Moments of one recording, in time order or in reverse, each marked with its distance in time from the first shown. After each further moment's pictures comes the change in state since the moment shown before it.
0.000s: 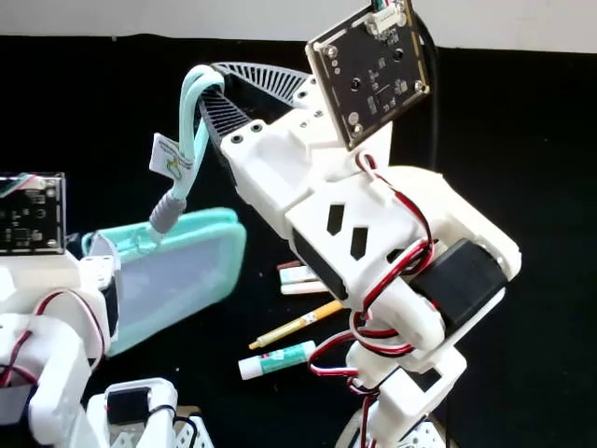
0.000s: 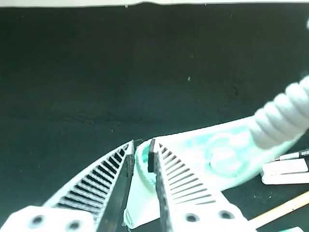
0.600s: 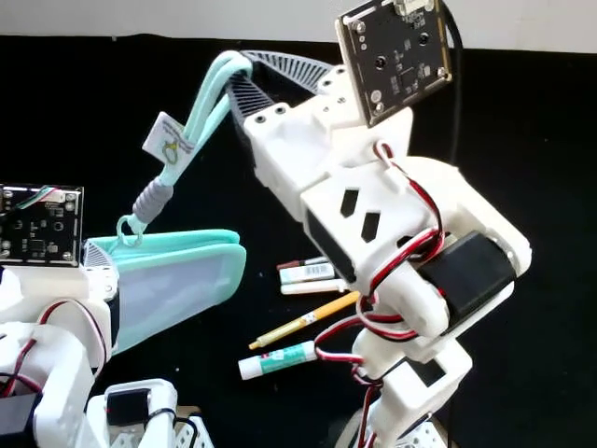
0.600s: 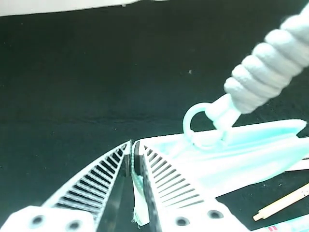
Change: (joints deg) left arm -0.8 -1.7 1.4 0.0 -4.1; right arm 6.2 0.0 0.0 0.8 -2.1
